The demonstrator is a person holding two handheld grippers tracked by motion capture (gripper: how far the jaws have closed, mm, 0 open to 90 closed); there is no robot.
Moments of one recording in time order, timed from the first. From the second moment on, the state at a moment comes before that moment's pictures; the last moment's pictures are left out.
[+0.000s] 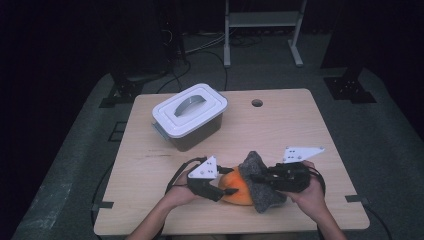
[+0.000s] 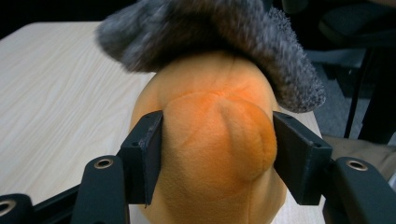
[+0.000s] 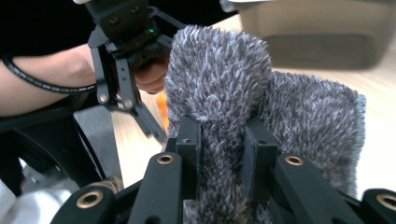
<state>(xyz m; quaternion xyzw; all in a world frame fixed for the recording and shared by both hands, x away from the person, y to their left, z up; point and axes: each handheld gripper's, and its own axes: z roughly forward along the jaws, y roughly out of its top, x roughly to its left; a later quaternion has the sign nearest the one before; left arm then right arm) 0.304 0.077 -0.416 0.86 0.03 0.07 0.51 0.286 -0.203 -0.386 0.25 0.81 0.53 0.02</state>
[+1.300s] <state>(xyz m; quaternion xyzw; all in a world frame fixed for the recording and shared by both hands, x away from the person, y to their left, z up) 0.306 0.072 -0.415 0.86 0.05 0.05 0.50 0.286 -0.195 -0.393 0.27 0.81 0.52 0.03</state>
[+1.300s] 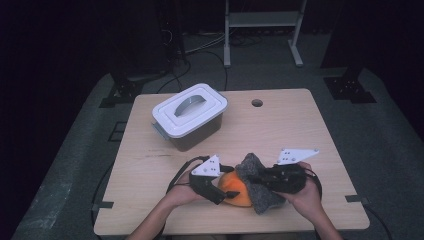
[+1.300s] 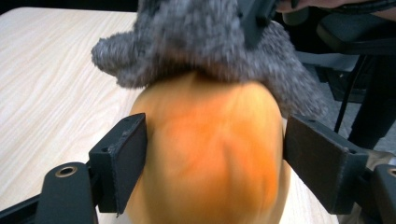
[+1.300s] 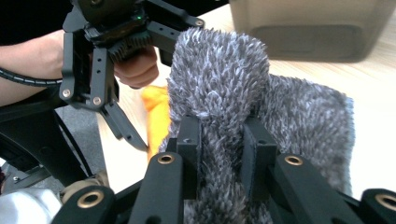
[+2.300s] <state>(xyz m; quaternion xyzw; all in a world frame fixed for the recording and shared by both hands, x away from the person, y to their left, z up) 0.311 0.086 -0.417 0.87 0.04 0.05 0.49 0.288 -0.203 -0.402 0.28 0.81 0.52 0.03</state>
